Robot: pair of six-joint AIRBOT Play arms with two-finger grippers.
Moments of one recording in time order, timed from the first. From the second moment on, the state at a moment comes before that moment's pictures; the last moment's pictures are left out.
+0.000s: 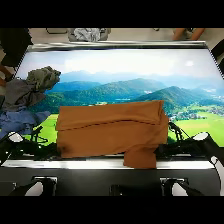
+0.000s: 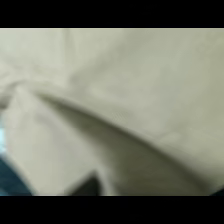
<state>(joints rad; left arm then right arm) 0.33 -1.04 0.43 1.20 -1.25 -1.41 -0.39 -1.15 0.44 -0.99 1.20 0.85</state>
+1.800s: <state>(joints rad) 0.26 -1.64 1.37 1.14 -1.26 -1.44 -0.20 -1.61 1.34 -1.04 1.13 0.90</state>
